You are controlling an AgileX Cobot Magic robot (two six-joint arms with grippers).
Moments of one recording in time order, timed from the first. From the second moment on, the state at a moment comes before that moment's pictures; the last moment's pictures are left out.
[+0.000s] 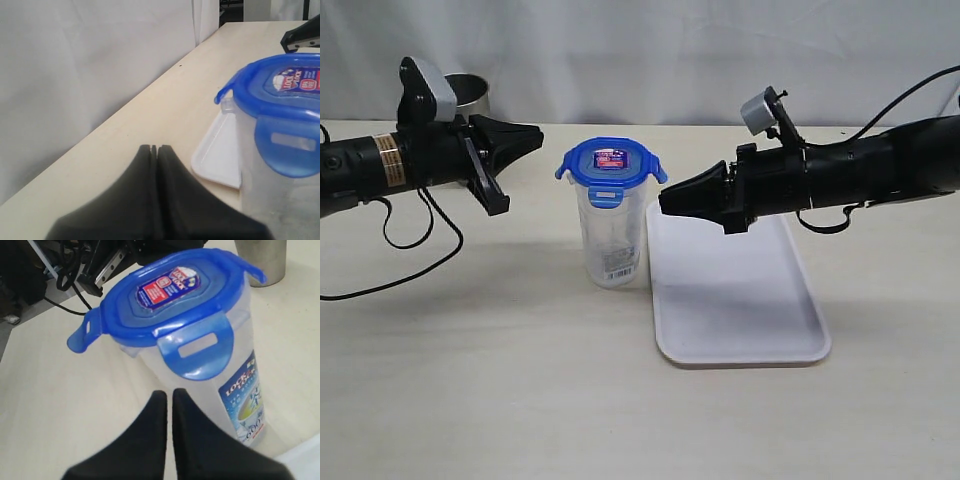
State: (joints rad) left arm -0.06 2.06 -1.04 1.12 -1.05 -0.40; right arm 0.09 2.02 -1.17 1.49 1.13 -1.90
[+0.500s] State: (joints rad) left arm -0.06 2.06 -1.04 1.12 -1.05 -0.40; right arm 0.09 2.03 -1.17 1.56 1.05 -1.90
